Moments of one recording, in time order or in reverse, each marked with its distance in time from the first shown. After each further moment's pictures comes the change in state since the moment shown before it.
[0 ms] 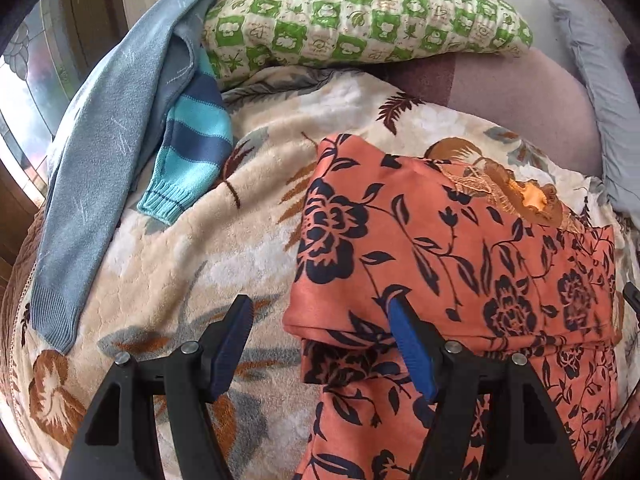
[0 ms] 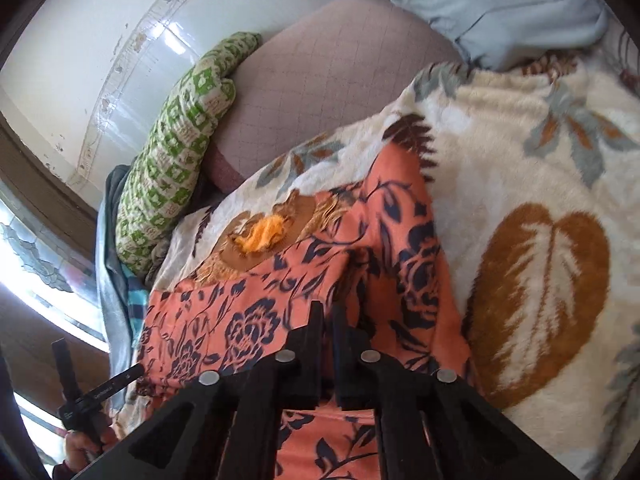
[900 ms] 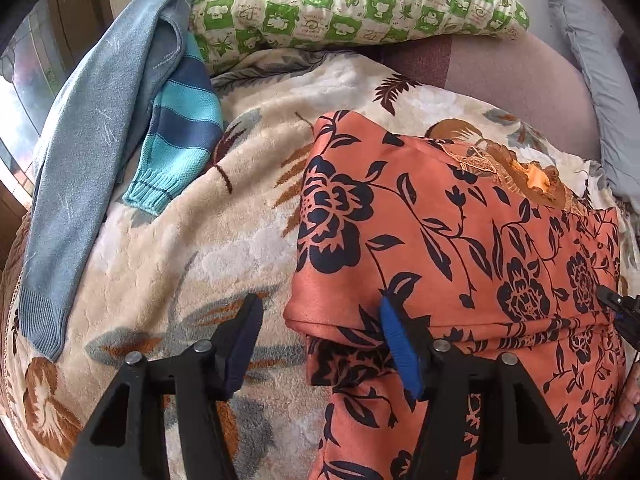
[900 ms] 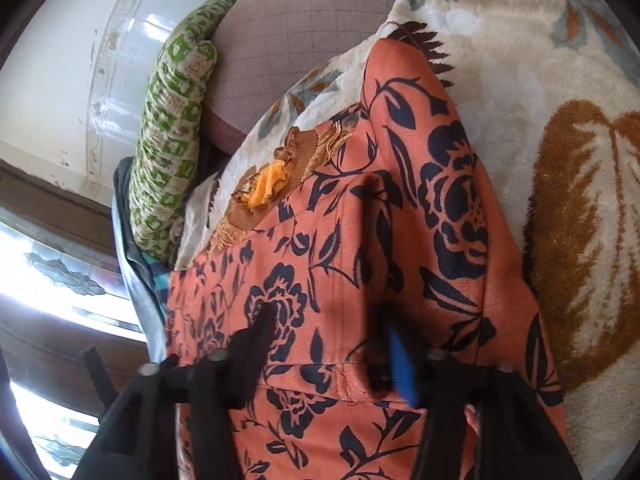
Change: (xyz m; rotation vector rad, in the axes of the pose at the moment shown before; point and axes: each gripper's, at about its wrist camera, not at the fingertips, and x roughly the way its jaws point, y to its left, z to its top) left arm 0.023 0.011 -0.004 0.032 0.048 -0.028; right arm 0.065 0.010 -0.026 0.093 0.251 0.129
